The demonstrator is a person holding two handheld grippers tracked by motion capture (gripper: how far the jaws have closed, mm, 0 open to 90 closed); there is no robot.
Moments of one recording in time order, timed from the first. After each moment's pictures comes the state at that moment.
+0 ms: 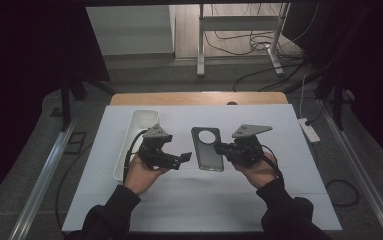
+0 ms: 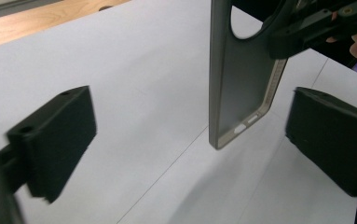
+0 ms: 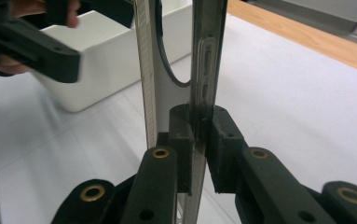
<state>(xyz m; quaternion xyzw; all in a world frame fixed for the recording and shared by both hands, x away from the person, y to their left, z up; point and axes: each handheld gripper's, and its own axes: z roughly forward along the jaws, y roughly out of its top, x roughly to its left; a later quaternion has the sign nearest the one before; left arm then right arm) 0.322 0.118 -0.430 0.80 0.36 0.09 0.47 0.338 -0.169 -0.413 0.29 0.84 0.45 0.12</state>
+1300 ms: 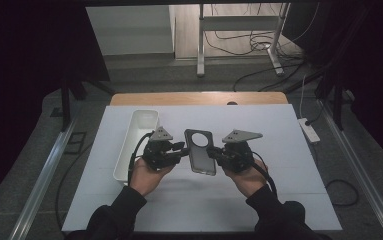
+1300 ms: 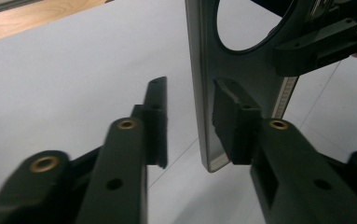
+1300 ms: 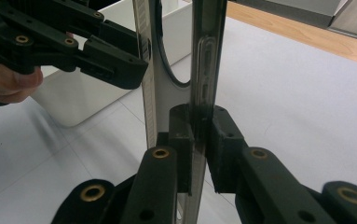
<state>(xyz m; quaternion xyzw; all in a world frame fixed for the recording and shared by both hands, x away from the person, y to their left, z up) 0.320 0.107 -0.437 0.80 0.37 0.10 0.46 0.321 -0.144 -0.420 0.32 0.82 0.45 0.13</state>
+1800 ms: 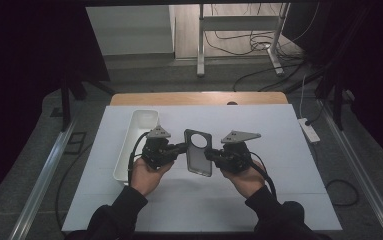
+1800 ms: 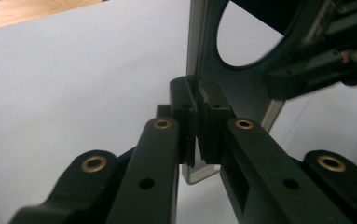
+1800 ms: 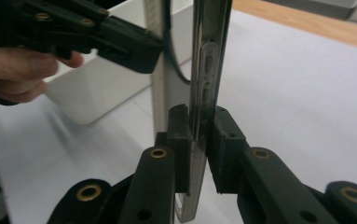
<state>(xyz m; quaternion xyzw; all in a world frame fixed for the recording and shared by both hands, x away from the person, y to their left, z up) 0.321 0.109 -0.434 0.78 0.40 0.08 0.47 0.321 -0.141 -0.423 0.32 0.82 0.46 0.10</state>
